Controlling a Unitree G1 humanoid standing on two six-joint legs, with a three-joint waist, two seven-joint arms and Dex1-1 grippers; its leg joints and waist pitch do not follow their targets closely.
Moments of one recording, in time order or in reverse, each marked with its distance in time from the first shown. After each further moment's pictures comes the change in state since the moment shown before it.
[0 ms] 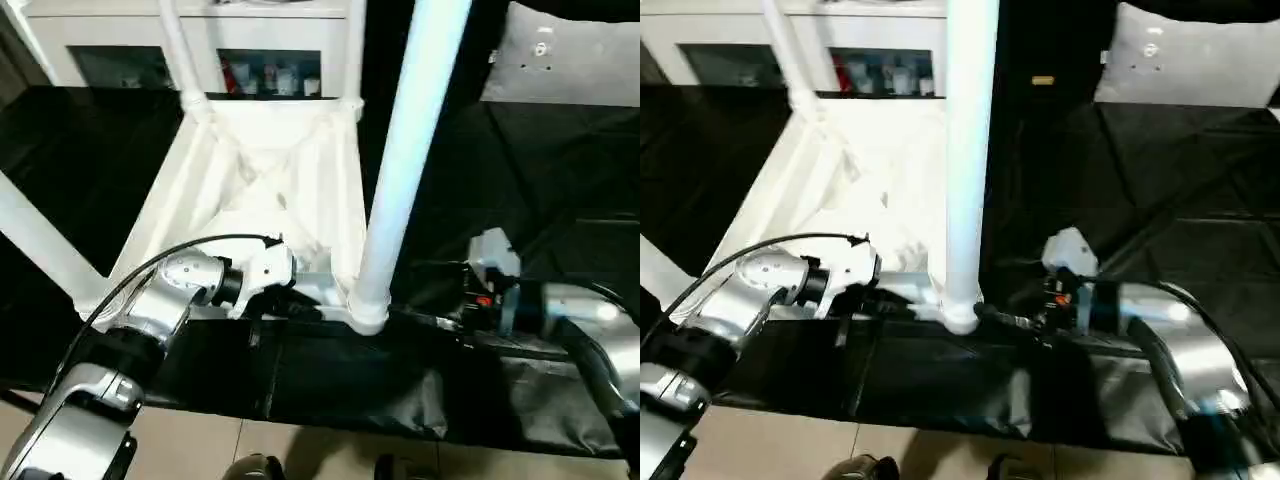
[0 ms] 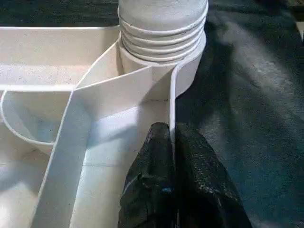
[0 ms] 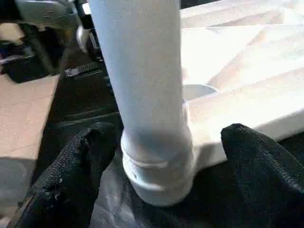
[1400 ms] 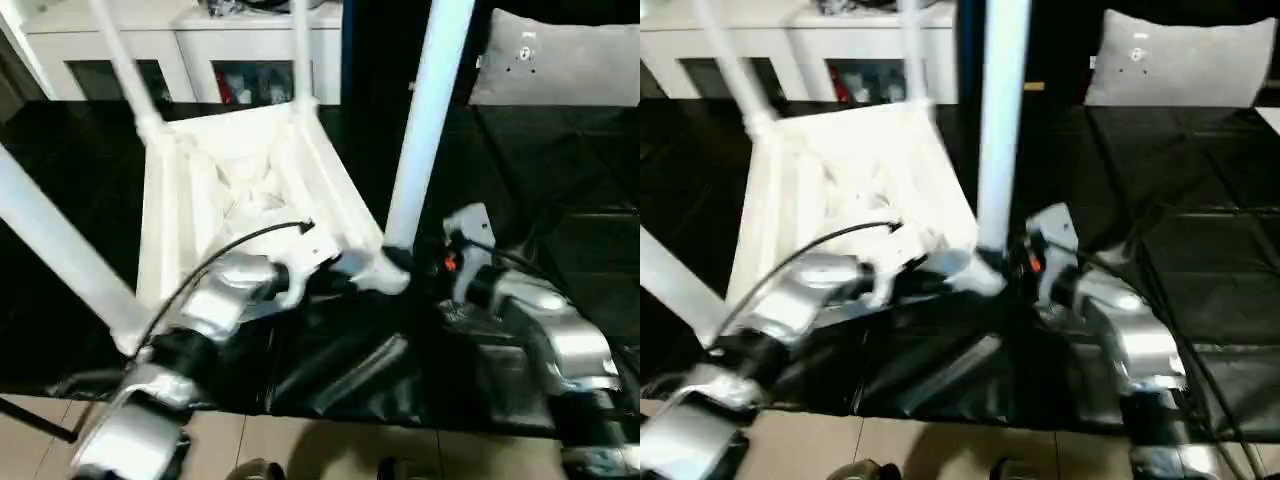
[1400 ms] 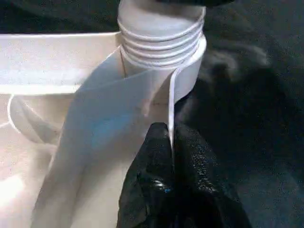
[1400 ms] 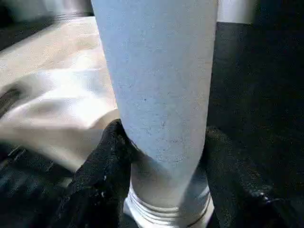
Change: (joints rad) left arm -0.081 -0.339 0.068 0.053 0.128 0.317 0.565; right arm -0.072 0.346 -0.132 0.064 -0.201 0.123 -0.720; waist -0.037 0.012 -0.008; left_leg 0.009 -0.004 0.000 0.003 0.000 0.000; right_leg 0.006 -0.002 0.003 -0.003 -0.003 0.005
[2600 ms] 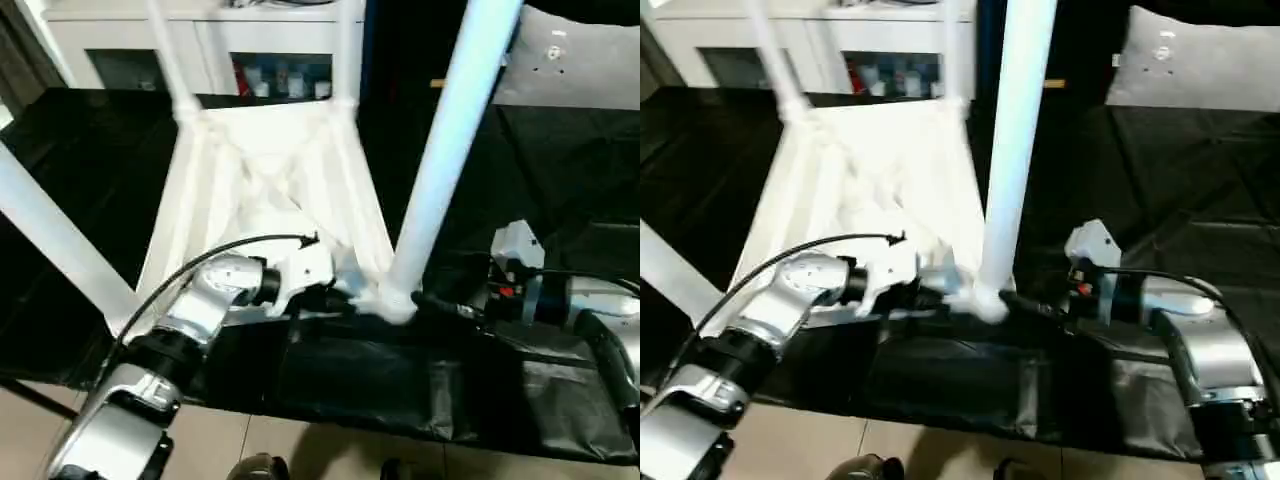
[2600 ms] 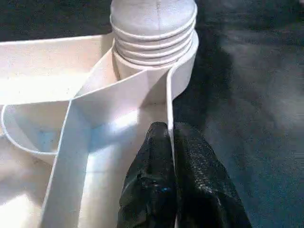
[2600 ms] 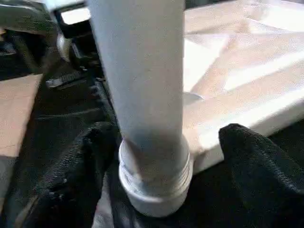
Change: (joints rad) left arm 0.061 0.224 -0.073 -0.048 -0.059 -0.298 -0.493; right arm 0.097 -0.383 0.024 -0.034 0.173 -0.170 0.758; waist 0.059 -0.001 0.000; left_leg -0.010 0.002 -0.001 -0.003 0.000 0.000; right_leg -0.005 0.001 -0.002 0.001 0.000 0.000
